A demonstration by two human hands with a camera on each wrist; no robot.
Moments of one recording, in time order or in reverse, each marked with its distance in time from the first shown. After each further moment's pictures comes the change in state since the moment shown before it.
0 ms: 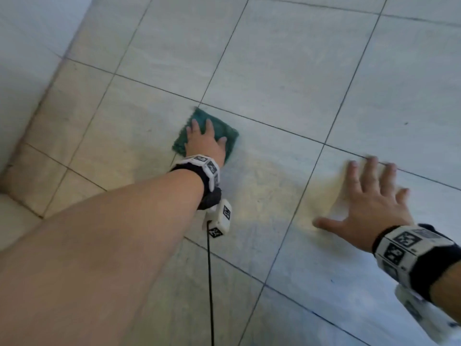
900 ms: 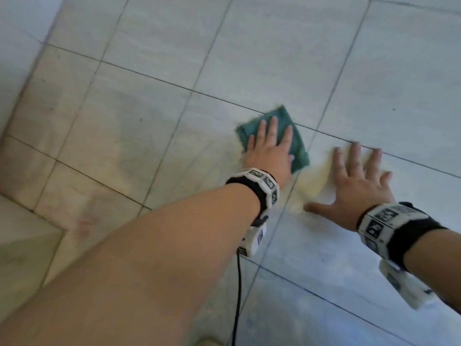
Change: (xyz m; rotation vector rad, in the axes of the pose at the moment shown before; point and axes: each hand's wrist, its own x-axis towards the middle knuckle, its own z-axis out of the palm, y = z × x) left_hand -0.077 0.094 0.049 0.159 -0.114 0.493; right_hand -0.002 -0.004 -0.003 -0.029 -0.037 -0.008
